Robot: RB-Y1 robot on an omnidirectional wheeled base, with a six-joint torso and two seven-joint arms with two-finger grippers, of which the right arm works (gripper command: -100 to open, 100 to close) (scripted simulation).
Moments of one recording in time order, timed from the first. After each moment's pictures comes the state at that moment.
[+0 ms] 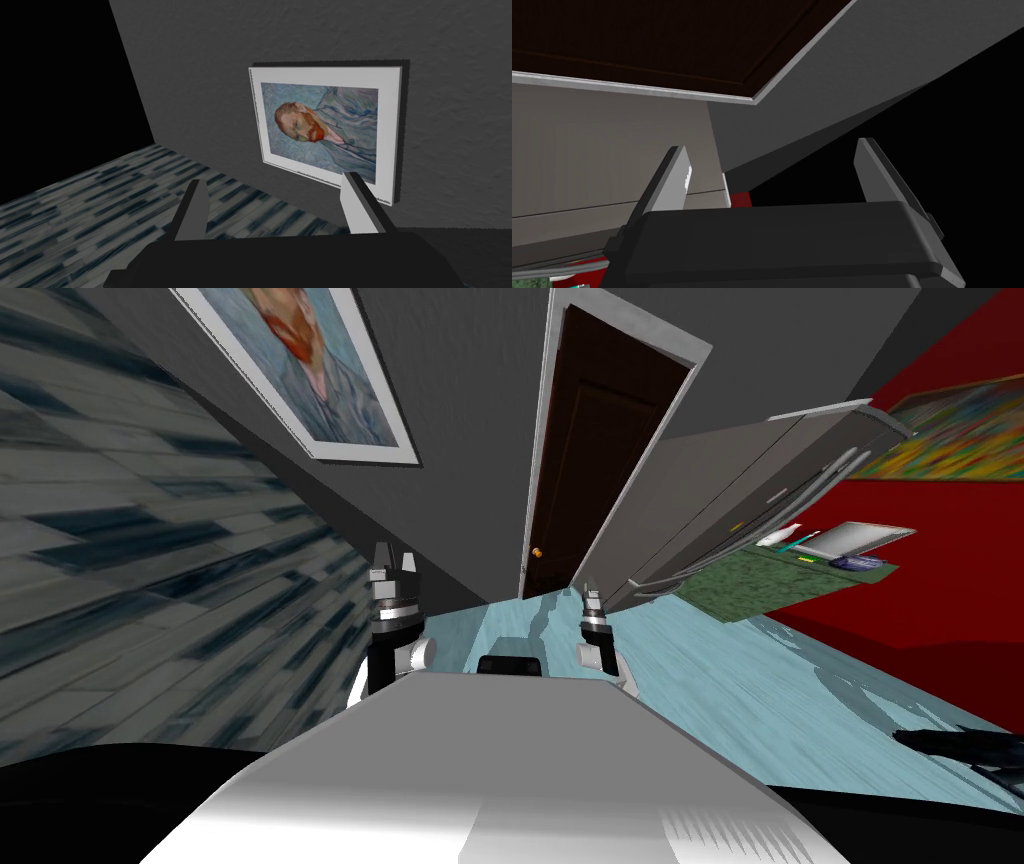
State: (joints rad) arm 0.35 -0.10 -0.08 -1.87 0.03 -0.52 0.27
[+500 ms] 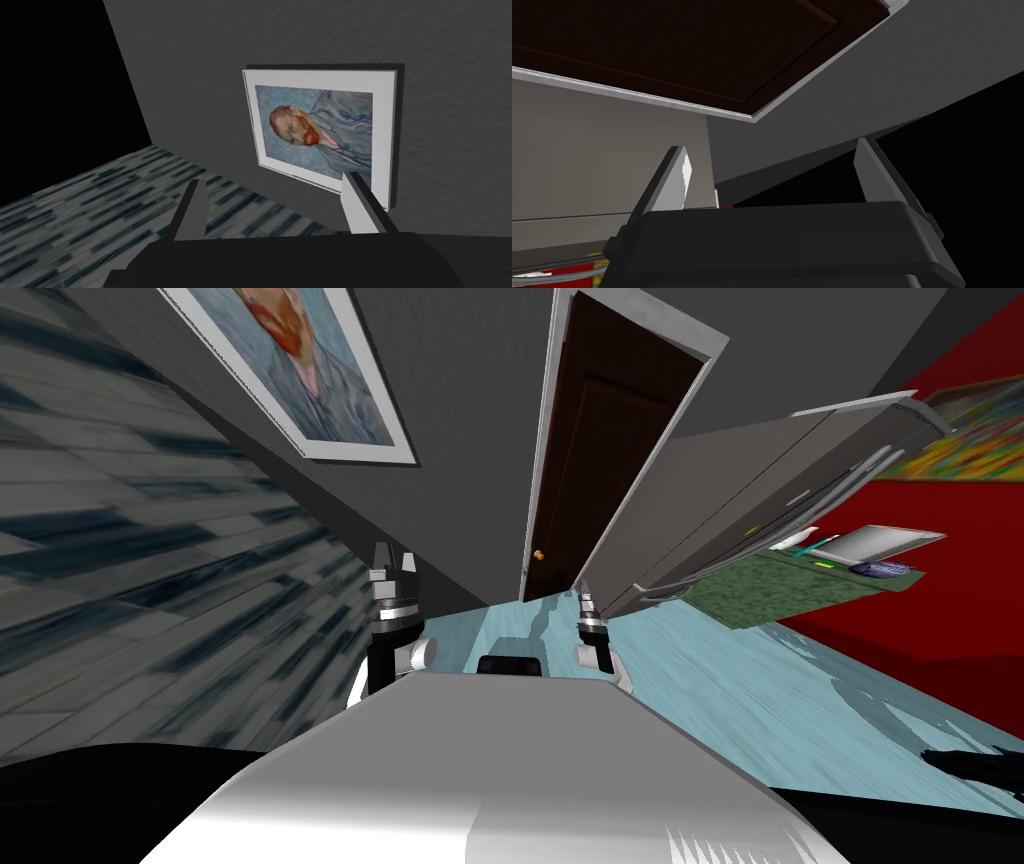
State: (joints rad) arm 0.32 -0.11 -0.09 -1.75 0.07 -0.57 0.35
